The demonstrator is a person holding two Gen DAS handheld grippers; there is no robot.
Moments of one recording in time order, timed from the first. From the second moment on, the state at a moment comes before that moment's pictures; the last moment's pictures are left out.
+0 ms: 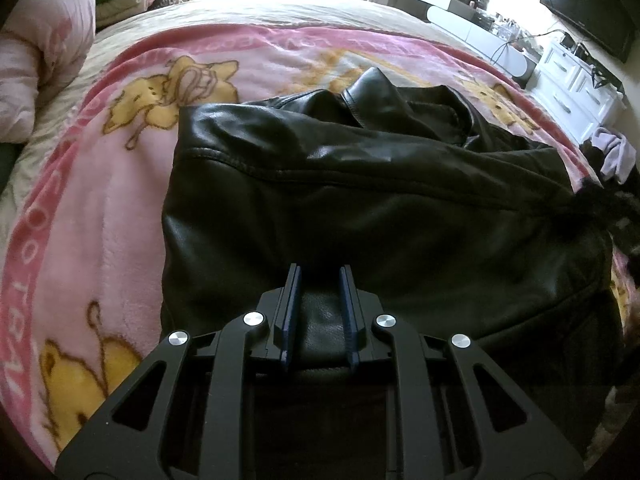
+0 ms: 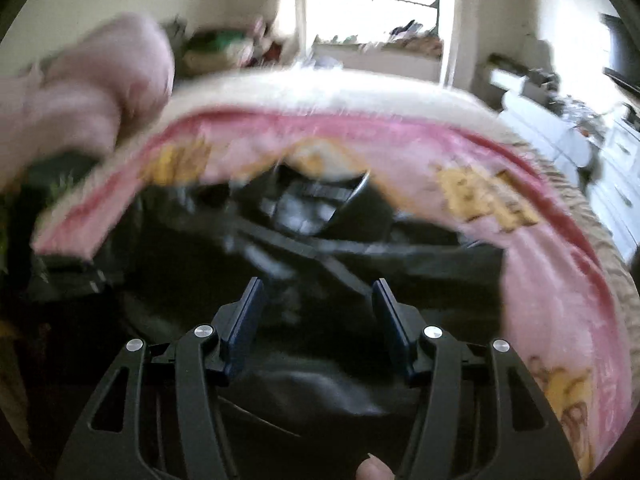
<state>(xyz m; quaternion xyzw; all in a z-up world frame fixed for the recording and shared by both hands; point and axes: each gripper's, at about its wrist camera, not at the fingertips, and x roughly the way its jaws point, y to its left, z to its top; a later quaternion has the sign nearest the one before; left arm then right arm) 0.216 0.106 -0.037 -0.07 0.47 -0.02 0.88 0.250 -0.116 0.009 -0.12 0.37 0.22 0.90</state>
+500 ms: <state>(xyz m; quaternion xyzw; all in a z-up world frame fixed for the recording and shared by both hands) 0.204 0.102 -0.017 -0.08 0.45 -0.03 0.89 0.247 -0.135 -0.019 -0.05 0.42 0.21 0.88</state>
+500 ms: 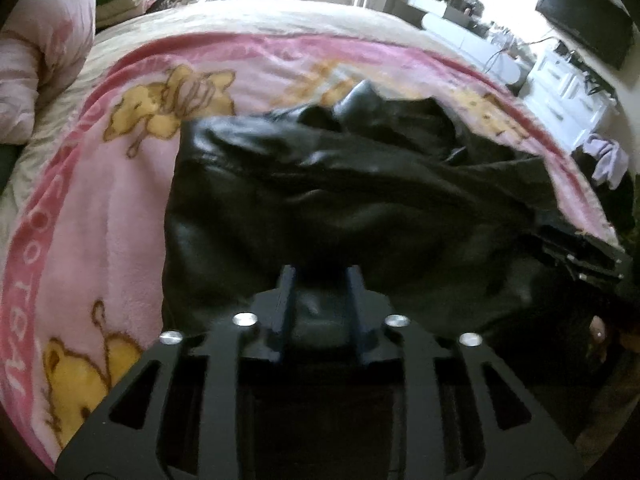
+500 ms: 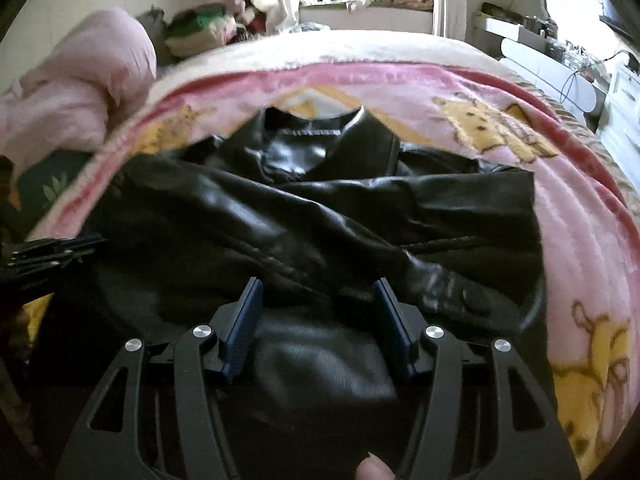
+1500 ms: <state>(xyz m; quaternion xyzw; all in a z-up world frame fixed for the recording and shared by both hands) 0.172 0.052 -0.038 0.02 0.48 -0.03 0.88 0.205 -0.138 -0.039 -0.06 0.46 0.23 0.86</state>
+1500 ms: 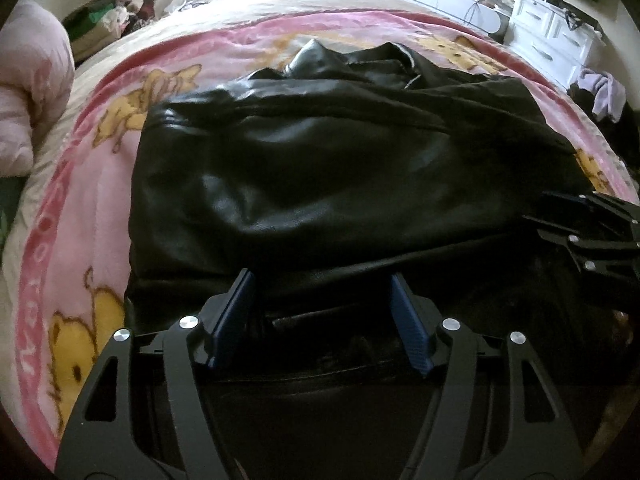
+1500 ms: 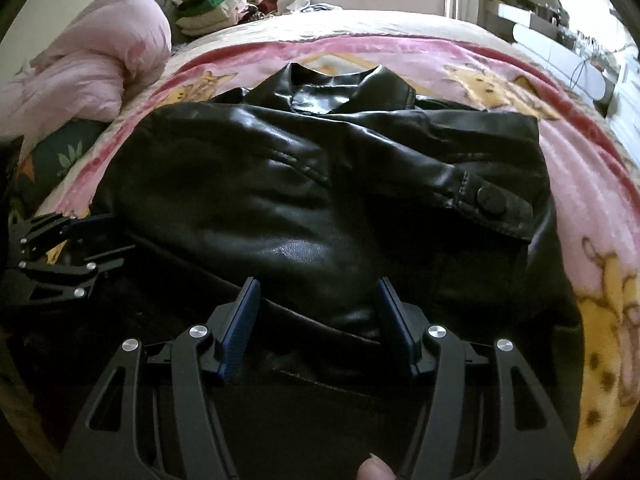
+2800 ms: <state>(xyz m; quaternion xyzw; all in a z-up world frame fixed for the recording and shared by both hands) 0.142 0.068 0.022 -0.02 0.41 0.01 0.91 0.167 -0.166 0.027 0.01 0.36 0.24 0.90</state>
